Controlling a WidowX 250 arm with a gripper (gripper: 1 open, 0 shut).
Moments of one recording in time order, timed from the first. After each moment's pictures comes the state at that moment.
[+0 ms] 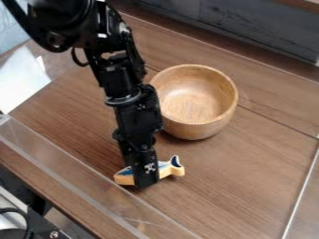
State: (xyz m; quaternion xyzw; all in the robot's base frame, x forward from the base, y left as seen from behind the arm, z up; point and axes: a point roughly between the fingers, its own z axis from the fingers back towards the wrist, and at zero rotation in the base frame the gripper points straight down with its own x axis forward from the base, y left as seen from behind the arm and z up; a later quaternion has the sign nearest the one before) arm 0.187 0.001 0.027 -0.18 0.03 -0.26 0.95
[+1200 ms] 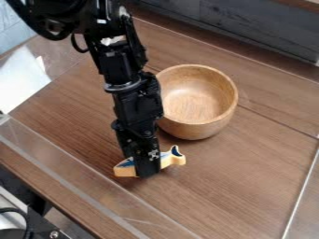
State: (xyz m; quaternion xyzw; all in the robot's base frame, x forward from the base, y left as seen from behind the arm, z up) arm 0.190 0.002 0.041 -0.18 0.04 -0.23 0.96
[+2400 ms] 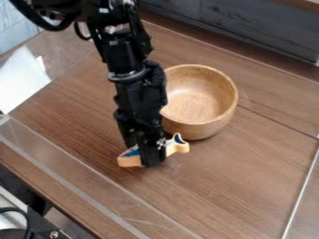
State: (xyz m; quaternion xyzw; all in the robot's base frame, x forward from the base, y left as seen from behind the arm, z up) arm 0.200 0.001 0.054 -0.16 0.03 -0.20 0.97
